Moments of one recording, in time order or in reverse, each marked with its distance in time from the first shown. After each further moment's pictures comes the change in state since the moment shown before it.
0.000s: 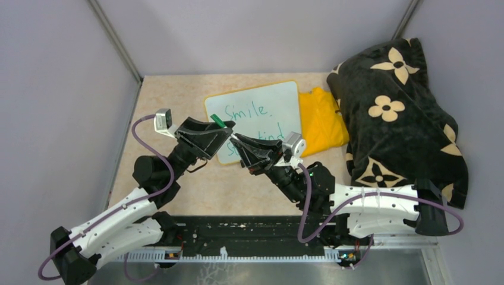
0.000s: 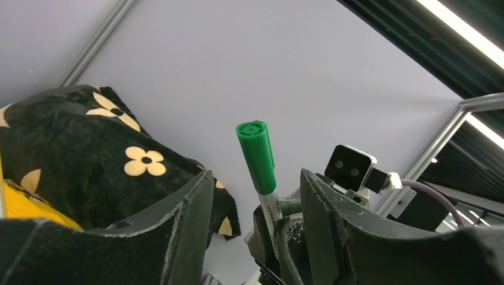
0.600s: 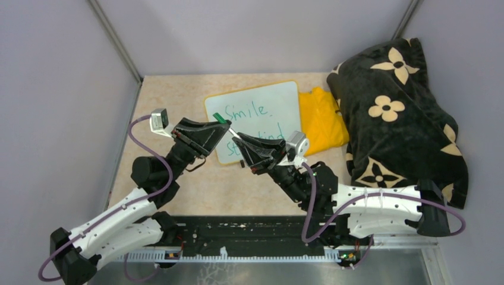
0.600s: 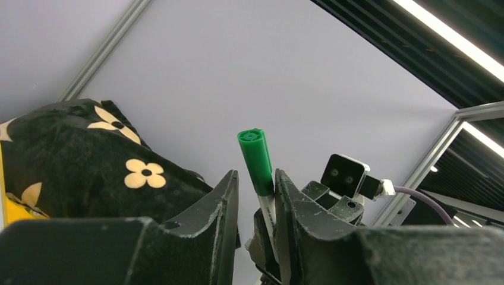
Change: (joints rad) left arm 0.016 -0.008 0.000 0.020 -0.026 -0.005; right arm 0.000 -0.023 -0.002 -0.010 0.001 0.007
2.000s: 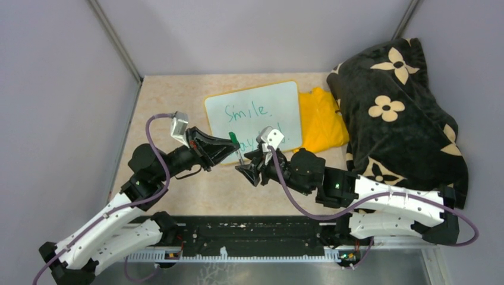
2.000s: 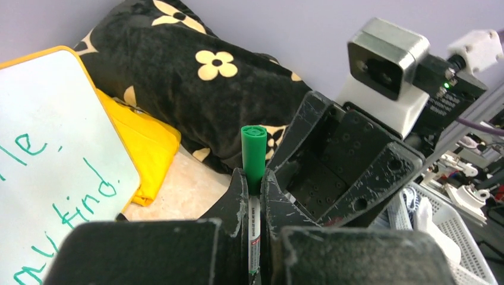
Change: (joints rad) left arm 0.005 -0.086 0.155 -0.660 0.219 0.420; right arm -0.071 -0.094 0.193 -1.022 -0.142 0.232
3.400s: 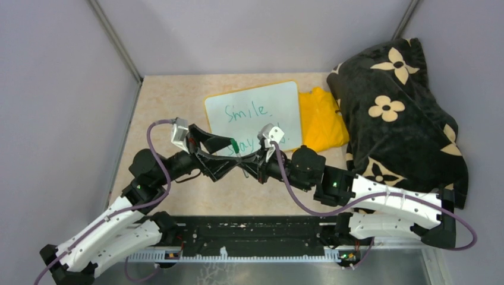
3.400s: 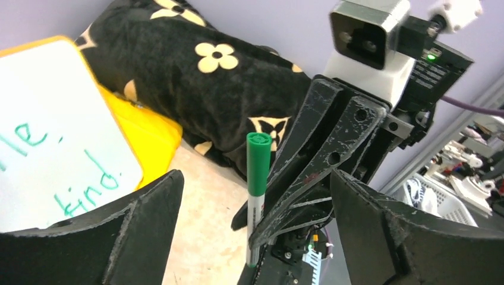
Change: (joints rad) left arm 0.002 -0.040 -0.078 0.053 0.048 0.013; right arm -0.068 0.005 -0.041 0.081 -0.124 0.071
